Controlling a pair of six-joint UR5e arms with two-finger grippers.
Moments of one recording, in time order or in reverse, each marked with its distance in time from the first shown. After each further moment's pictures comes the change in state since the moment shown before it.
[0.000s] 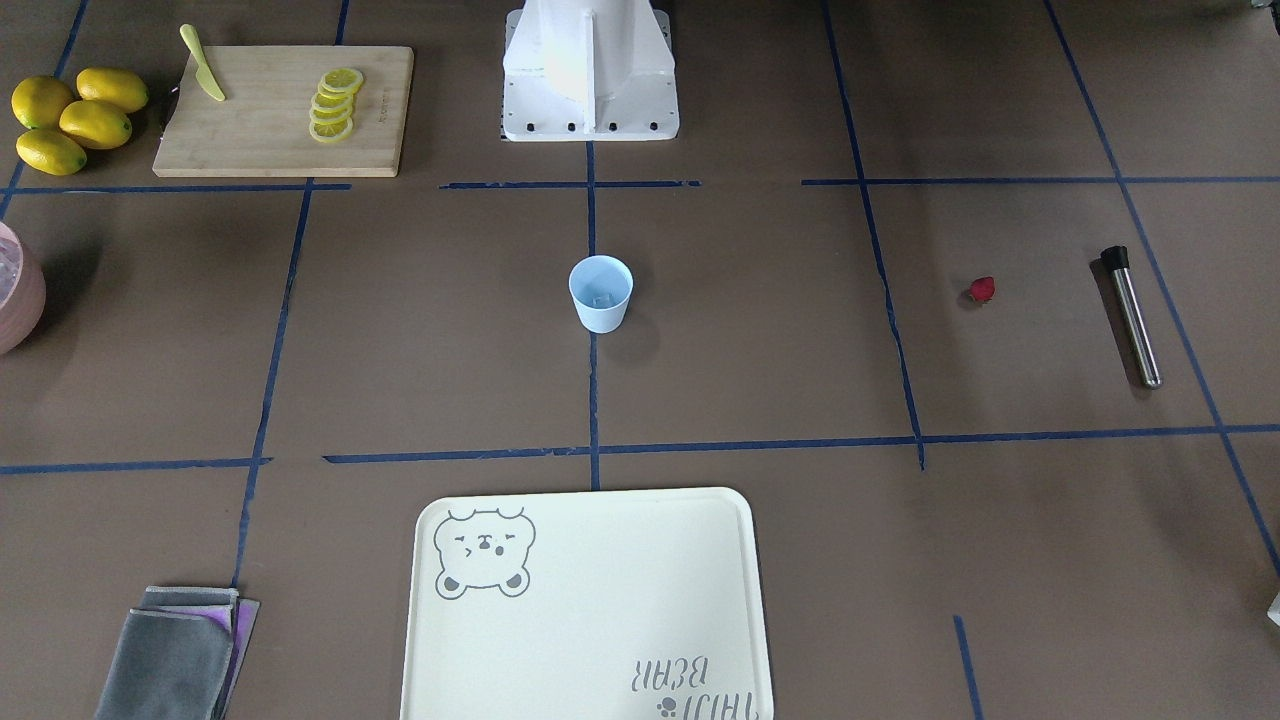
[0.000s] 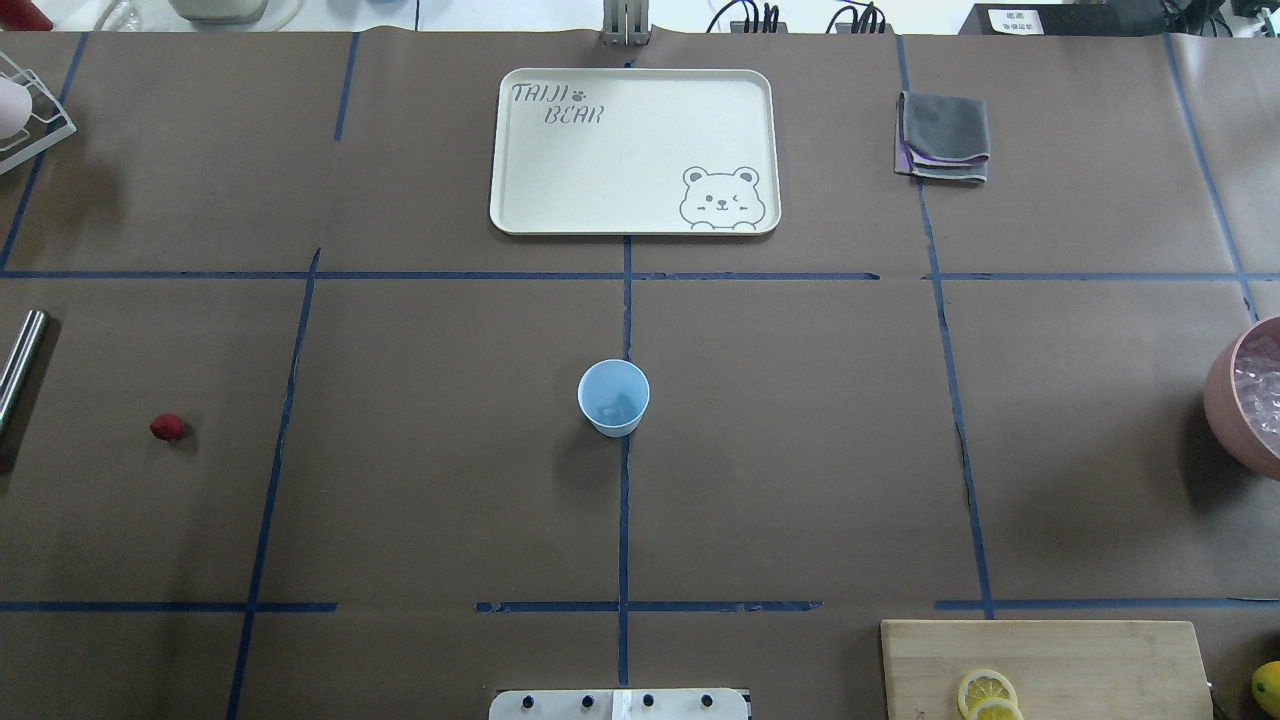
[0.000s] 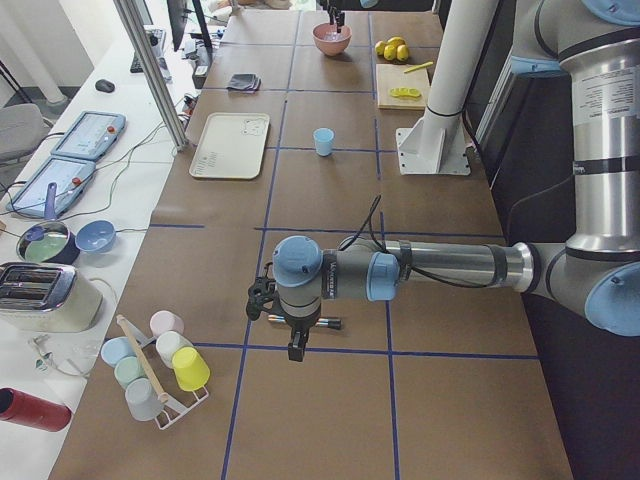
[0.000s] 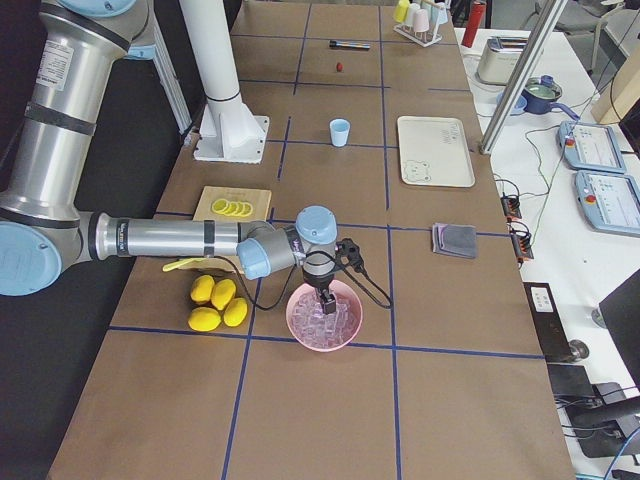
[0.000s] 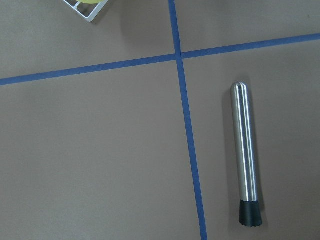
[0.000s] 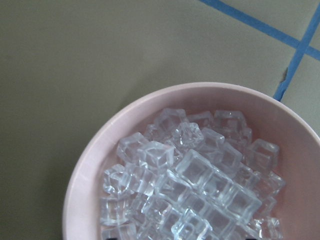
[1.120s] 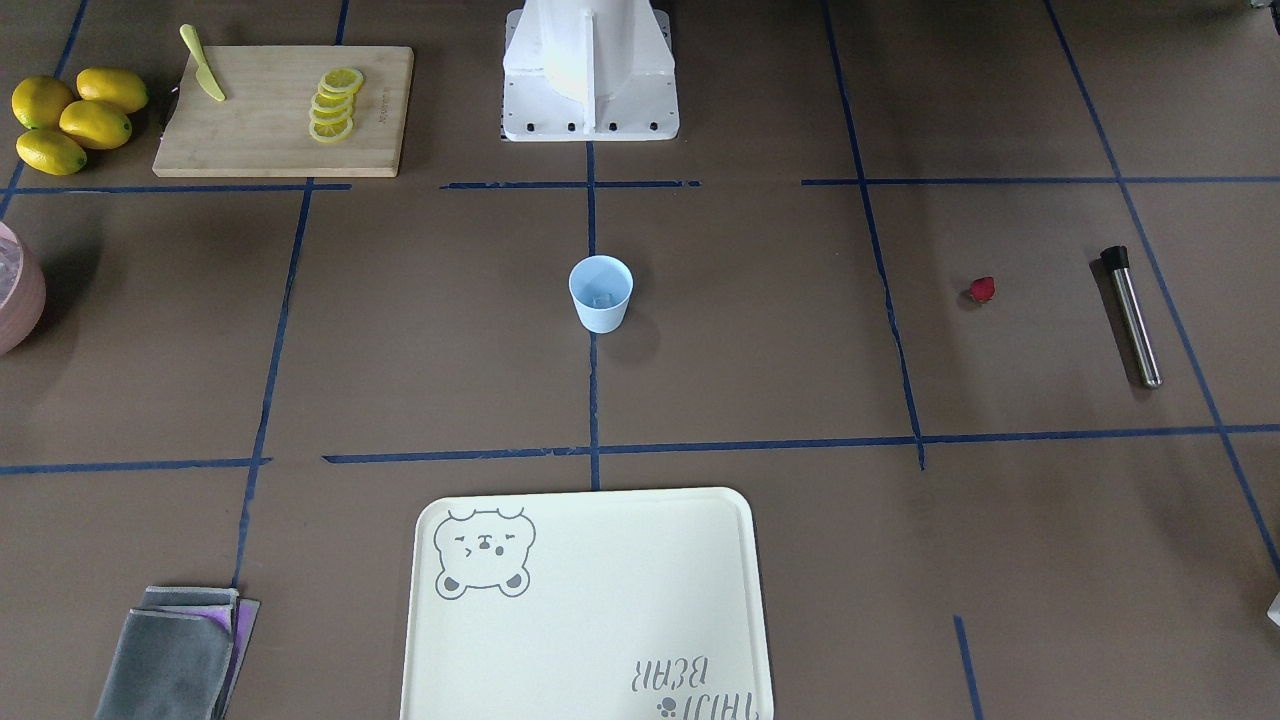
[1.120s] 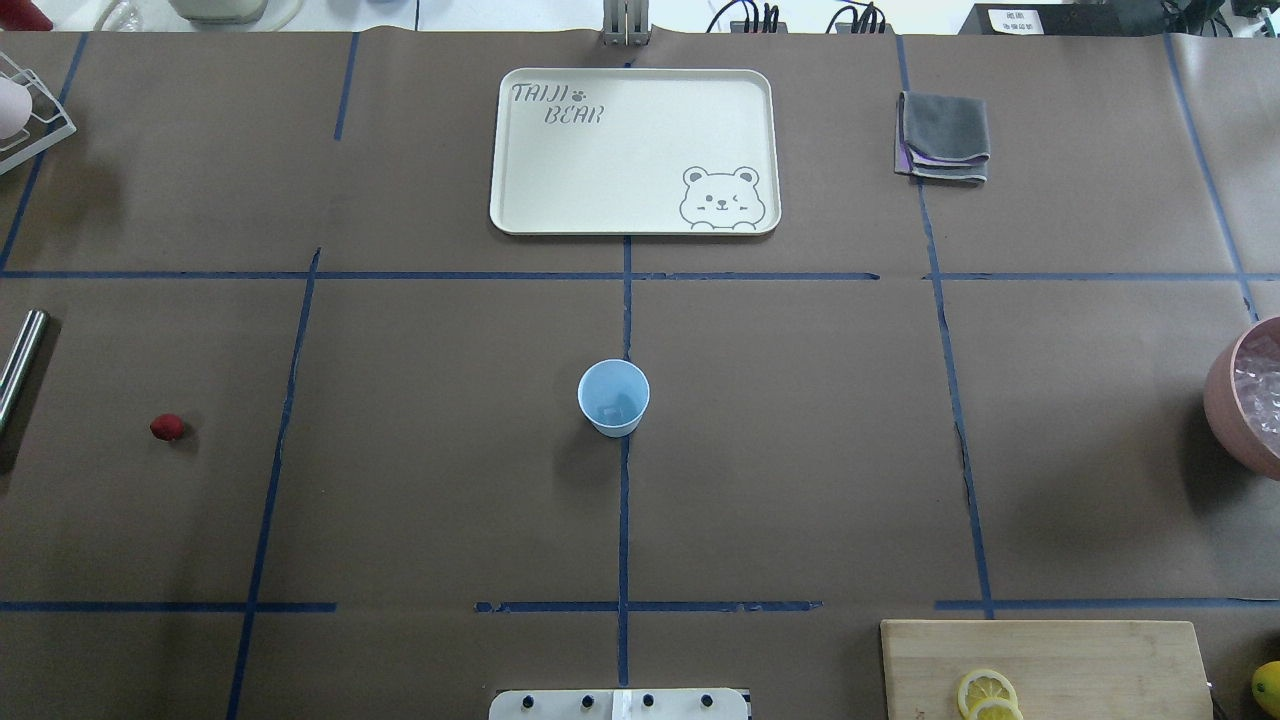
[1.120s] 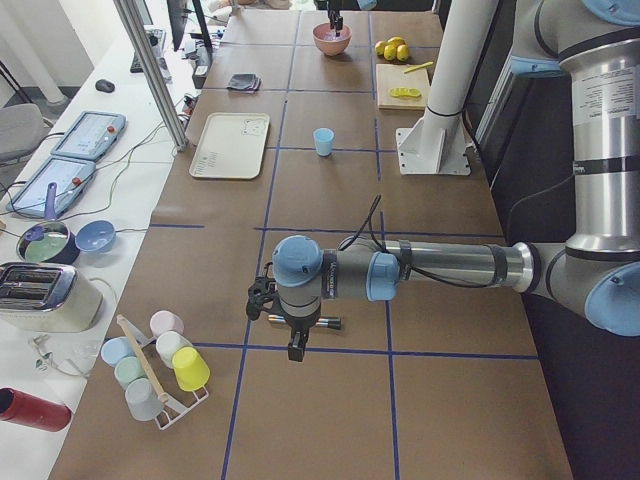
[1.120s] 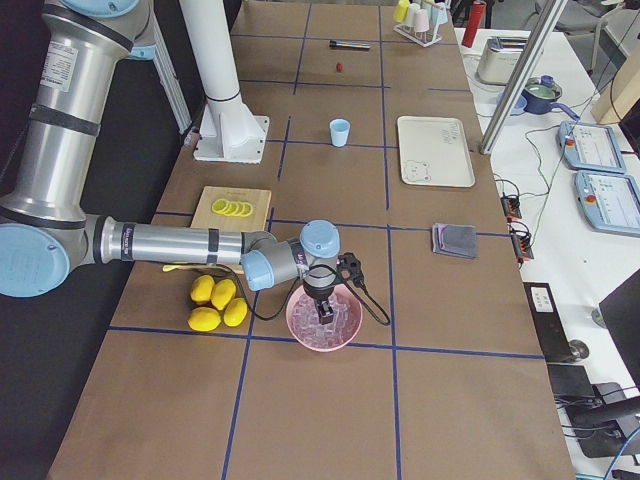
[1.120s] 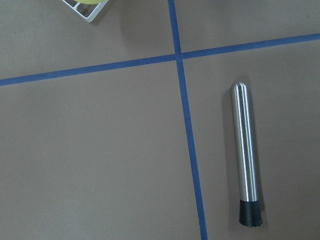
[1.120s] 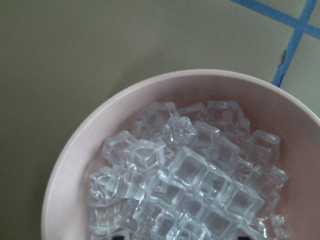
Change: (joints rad) left arm 0.000 0.000 0.000 0.000 0.001 0.000; right arm -0.024 0.025 -0.036 -0.003 -0.003 0.059
